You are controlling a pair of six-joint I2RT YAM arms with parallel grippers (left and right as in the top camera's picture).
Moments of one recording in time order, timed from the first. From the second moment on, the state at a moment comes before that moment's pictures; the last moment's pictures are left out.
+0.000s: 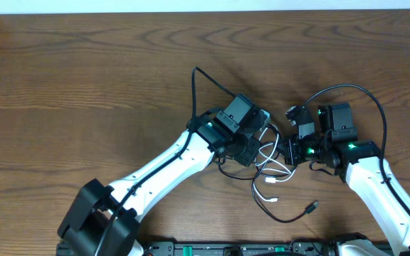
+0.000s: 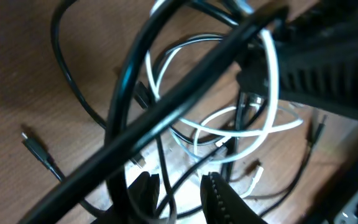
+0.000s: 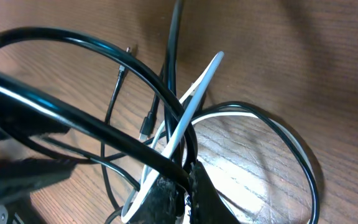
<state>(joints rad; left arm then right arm) -0.77 1.66 1.19 -0.66 0.26 -0.20 0.18 1.30 0.72 -0.51 -0.53 0.04</state>
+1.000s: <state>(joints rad) -0.43 1.22 1.24 -0.78 0.32 -0.15 0.17 1.30 0.72 -0.60 -0.22 0.21</state>
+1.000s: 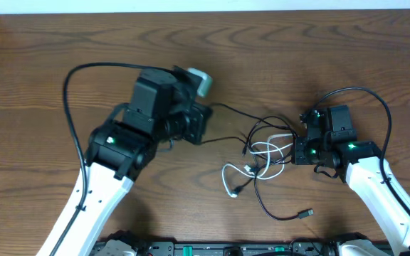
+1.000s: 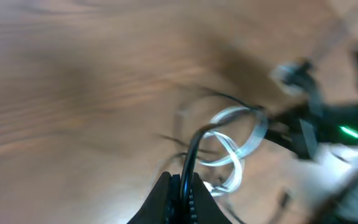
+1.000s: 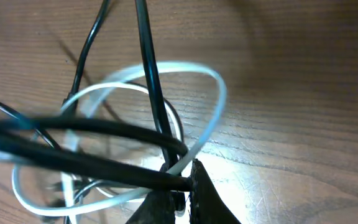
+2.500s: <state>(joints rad) 0.02 1.33 1.24 -0.80 0.39 -0.41 0.02 1.30 0.72 -0.57 -0.62 0.06</state>
